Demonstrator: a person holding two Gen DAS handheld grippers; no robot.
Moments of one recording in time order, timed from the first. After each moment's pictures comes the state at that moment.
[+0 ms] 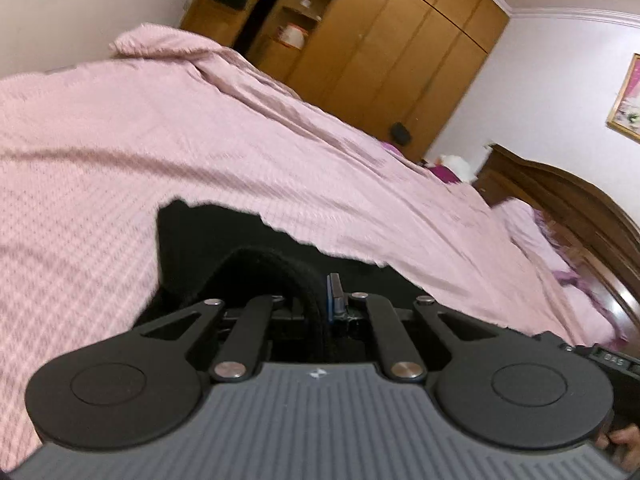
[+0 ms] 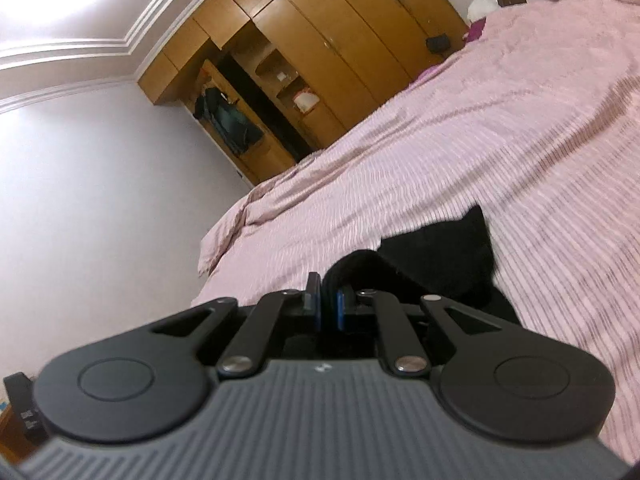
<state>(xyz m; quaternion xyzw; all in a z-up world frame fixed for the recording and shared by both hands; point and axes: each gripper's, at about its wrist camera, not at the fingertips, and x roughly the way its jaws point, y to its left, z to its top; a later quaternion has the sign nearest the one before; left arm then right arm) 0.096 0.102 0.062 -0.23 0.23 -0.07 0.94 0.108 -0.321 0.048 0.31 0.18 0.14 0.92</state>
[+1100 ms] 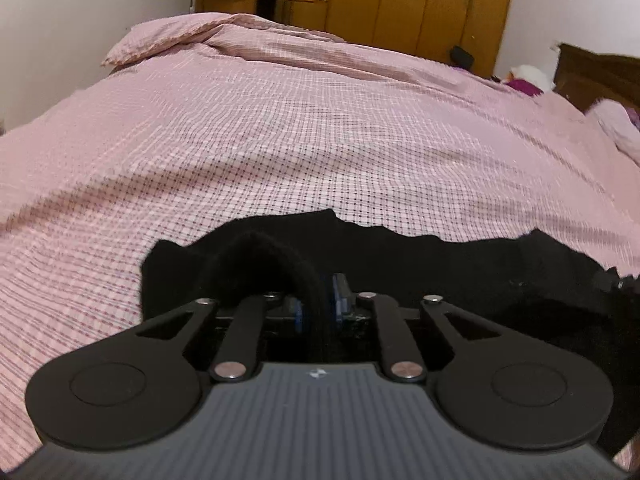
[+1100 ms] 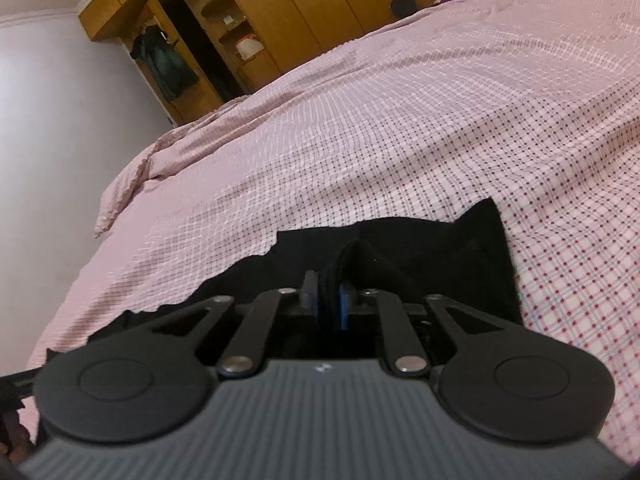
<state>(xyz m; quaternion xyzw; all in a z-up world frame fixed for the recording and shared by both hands) 0.292 0.081 -0.016 -0.06 0.32 0.01 0.94 0.285 -0.298 -0.040 0.24 0.27 0.07 0.93</state>
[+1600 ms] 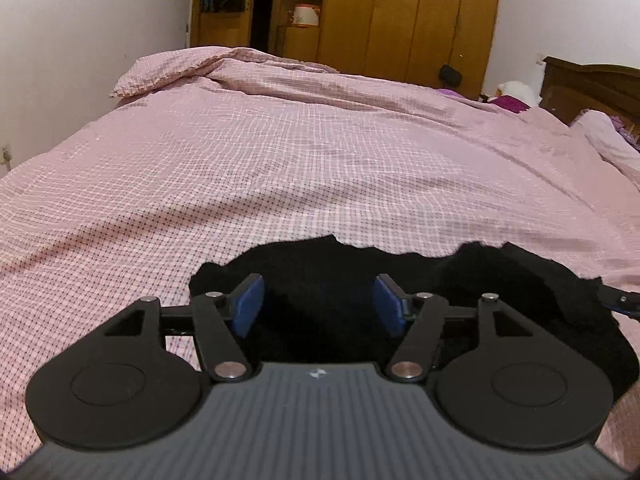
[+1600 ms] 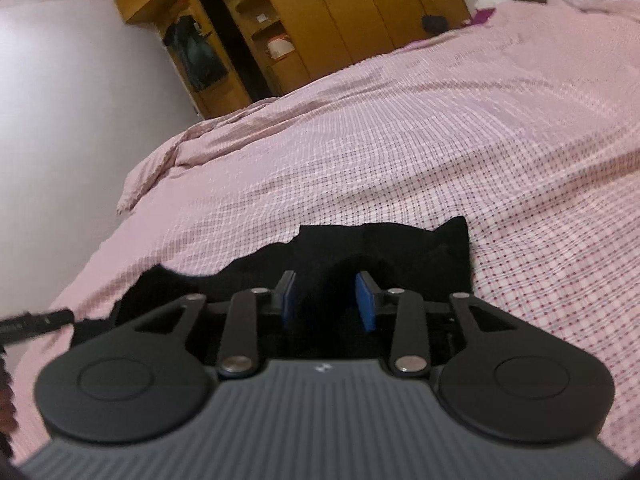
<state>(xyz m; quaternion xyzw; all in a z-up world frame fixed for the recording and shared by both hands) 0.230 0.088 0.032 -0.05 0.29 -0.01 0.96 0.230 -0.308 -0.010 0.18 0.26 0.11 0.94</state>
